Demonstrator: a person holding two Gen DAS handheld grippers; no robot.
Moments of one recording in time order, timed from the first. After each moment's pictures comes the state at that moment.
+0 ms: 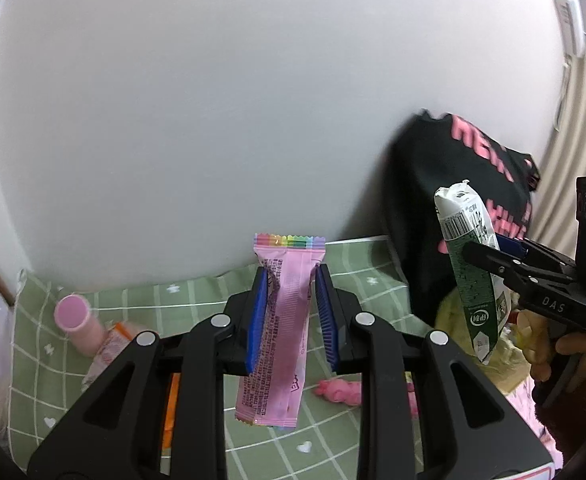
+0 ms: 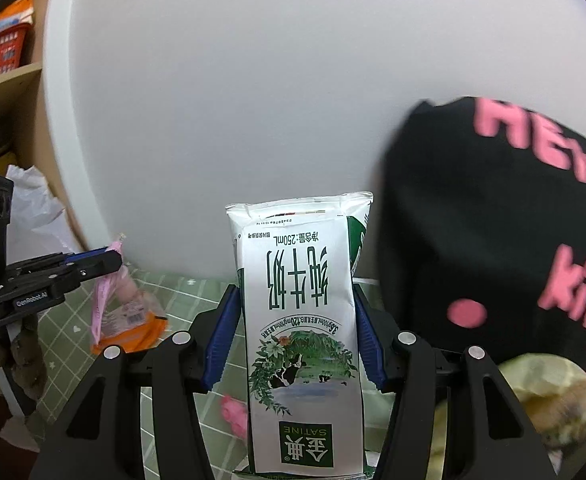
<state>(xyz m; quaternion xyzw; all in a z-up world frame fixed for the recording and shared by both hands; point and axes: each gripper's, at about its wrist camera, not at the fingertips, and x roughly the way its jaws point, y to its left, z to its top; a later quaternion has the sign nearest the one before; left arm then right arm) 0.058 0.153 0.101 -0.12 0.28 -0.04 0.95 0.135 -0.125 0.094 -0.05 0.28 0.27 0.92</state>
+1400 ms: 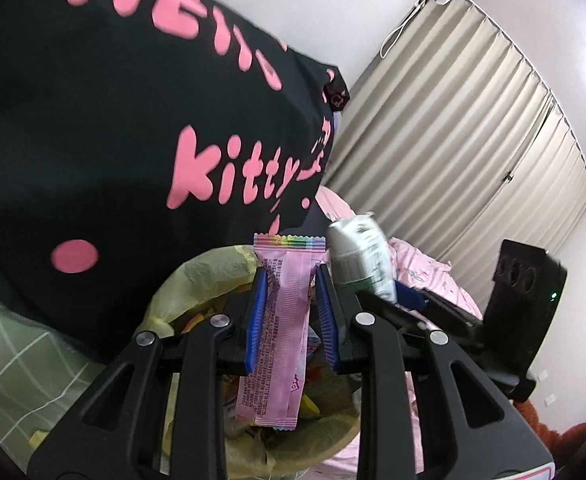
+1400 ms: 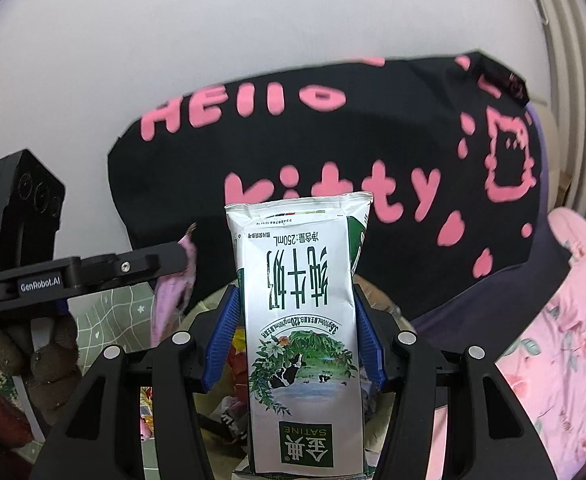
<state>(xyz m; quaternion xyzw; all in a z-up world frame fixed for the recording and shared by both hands) 0.213 -0.135 0.101 -0.16 0.35 -0.43 0.81 0.127 -0.367 0.070 0.08 0.31 0.05 0.95</state>
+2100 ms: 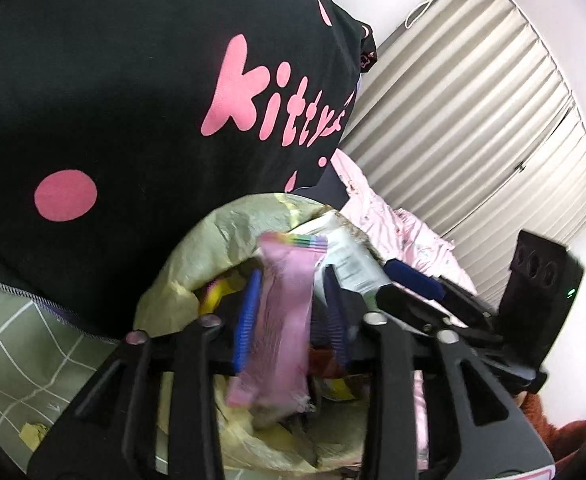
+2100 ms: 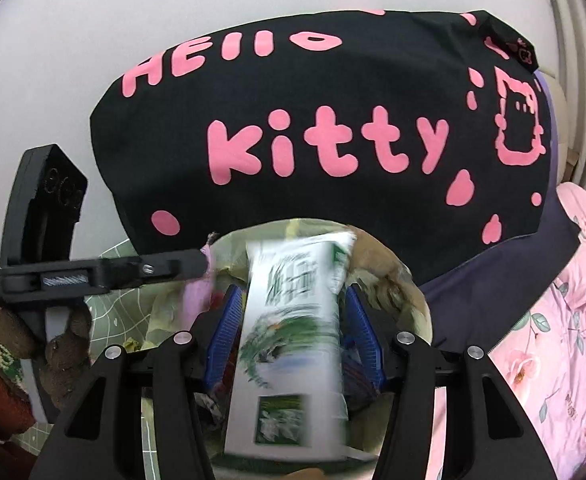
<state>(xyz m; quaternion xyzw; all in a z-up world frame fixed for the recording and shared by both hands) 0.237 -0.139 0.054 -0.16 0.43 -0.43 0.78 0.130 -0.366 0.042 0.09 0.35 0.04 0.93</state>
